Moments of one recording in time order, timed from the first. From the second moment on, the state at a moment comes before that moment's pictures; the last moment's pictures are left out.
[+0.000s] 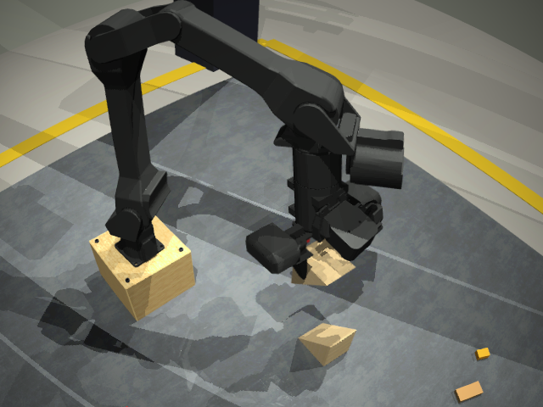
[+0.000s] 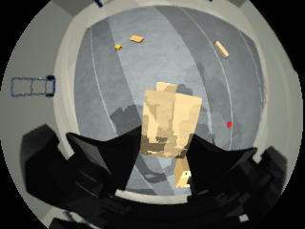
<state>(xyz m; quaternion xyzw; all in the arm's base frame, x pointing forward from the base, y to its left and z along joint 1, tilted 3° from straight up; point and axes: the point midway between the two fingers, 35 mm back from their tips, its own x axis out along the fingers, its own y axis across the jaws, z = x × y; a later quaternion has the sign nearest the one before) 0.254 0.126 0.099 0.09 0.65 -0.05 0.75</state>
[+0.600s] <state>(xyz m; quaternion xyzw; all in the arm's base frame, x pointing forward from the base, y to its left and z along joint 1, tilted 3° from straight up) 0.275 0.122 0.038 0.09 0.66 -0.05 0.75</state>
